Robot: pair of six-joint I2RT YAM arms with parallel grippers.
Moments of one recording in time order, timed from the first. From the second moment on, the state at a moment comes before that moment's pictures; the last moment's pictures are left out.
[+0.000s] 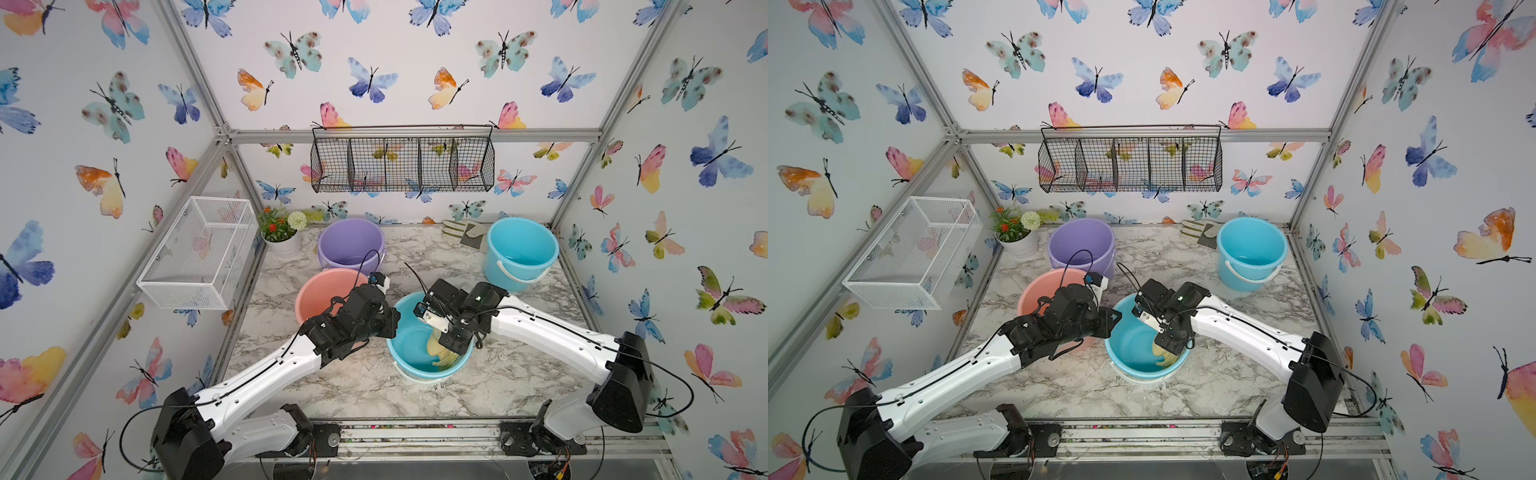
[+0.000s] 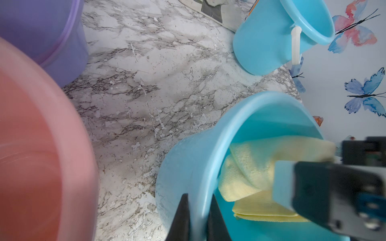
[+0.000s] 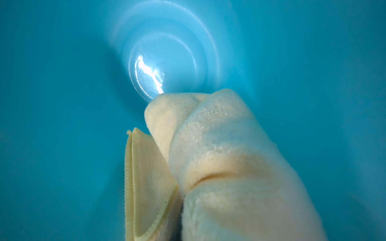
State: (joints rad) left arm -0.81 1.13 0.89 -0.44 -0.02 -0.60; right arm 0.95 1.55 1.31 -1.17 0.16 -0.19
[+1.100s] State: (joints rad) left arm -0.80 1.13 0.93 -0.44 -0.07 -0.53; right arm 0.95 1.83 1.29 -0.91 0.05 -0.07
